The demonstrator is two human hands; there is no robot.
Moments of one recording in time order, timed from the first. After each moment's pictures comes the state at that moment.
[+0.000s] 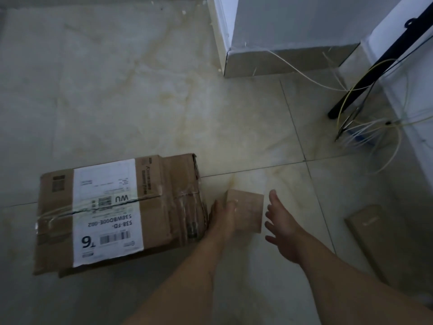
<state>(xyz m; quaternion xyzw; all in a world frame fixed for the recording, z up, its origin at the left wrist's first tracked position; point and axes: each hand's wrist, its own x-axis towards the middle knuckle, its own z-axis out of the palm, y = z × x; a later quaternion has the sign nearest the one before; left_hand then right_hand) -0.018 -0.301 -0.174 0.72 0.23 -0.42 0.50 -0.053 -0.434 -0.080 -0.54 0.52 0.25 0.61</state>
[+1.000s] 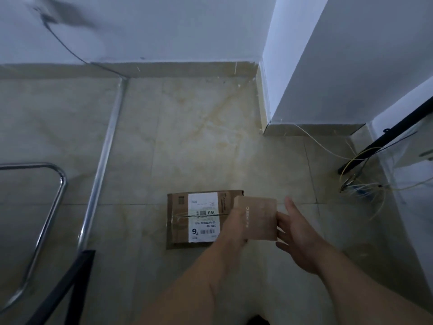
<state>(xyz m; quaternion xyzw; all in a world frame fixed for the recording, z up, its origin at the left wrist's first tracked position) 0.015 -0.196 0.203 0.59 0.28 -0.43 0.62 -0.015 -0.349 0.196 -0.57 0.39 0.32 0.64</state>
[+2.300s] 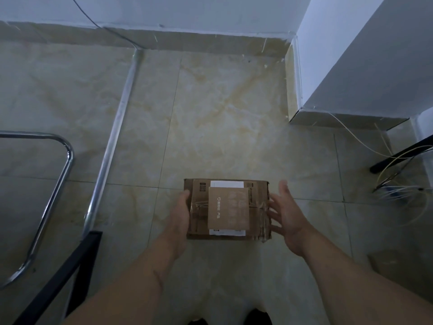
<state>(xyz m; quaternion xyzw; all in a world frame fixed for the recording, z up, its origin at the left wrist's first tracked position) 0.045 -0.045 0.143 0.61 0.35 -0.31 0.64 0.032 -0.265 0.128 -0.62 0.38 0.30 0.62</state>
